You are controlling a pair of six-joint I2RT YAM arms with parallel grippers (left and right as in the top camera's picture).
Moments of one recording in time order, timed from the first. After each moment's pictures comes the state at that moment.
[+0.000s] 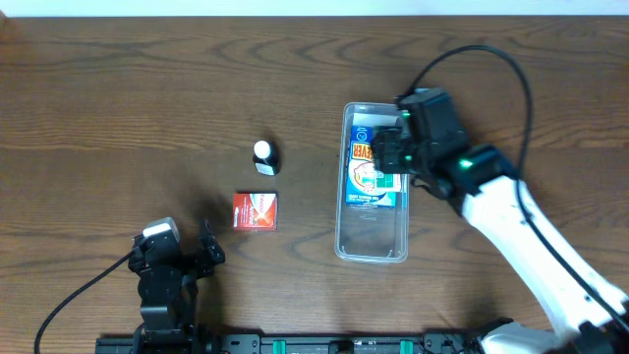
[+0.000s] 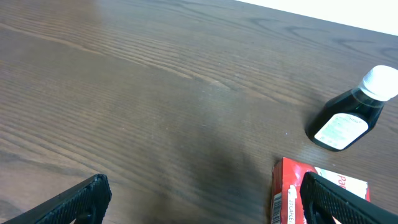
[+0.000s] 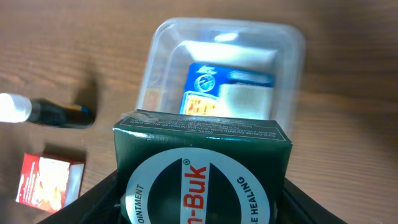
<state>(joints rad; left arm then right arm) 0.00 0.01 0.15 -0.57 -0.19 -0.22 0.46 1.47 1.15 -0.61 -0.01 0.44</state>
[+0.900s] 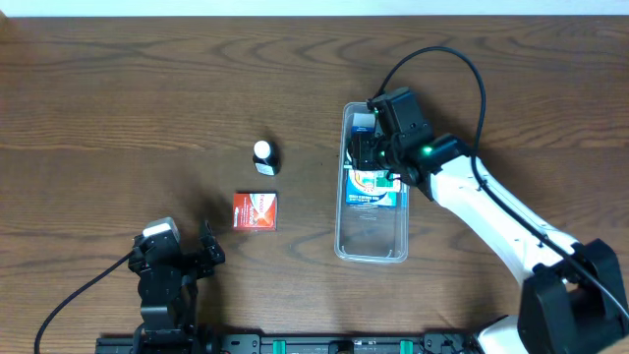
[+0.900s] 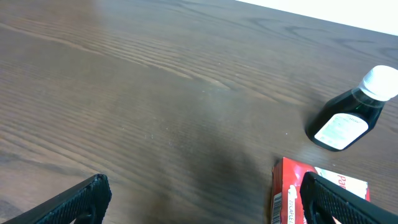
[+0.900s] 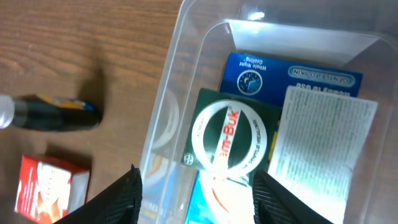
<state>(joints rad) 0.00 0.01 0.15 -0.57 -0.19 -0.22 0.48 1.63 1.15 -0.49 -0.10 0.45</state>
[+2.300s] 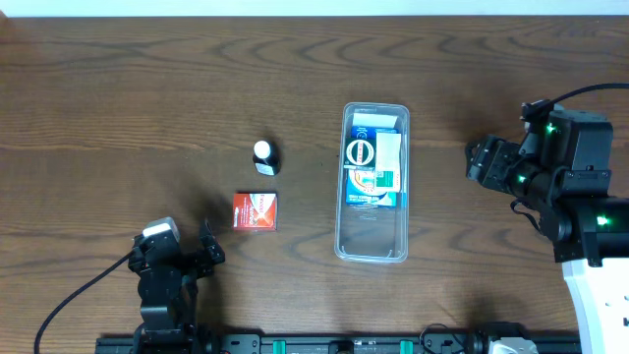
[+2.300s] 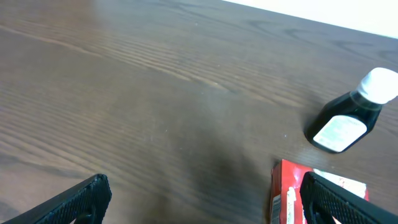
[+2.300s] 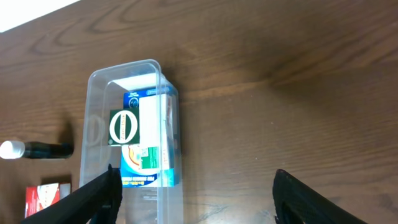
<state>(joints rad) 0.00 0.01 0.15 -0.56 -0.19 -0.22 0.02 1.08 1.16 -0.92 -0.12 0.34</state>
